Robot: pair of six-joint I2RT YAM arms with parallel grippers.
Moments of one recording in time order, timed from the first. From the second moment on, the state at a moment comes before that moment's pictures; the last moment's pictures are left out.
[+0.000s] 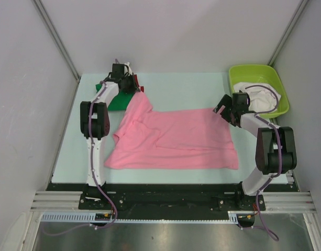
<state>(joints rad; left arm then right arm) -0.11 2.42 2.06 -0.41 0.33 -0.31 0.06 1.64 0.96 -0.06 -0.02 0.63</state>
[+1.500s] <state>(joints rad) -0.08 2.26 1.90 -0.26 0.51 -0.41 0.10 2.14 1.54 -0.37 0.30 0.46</state>
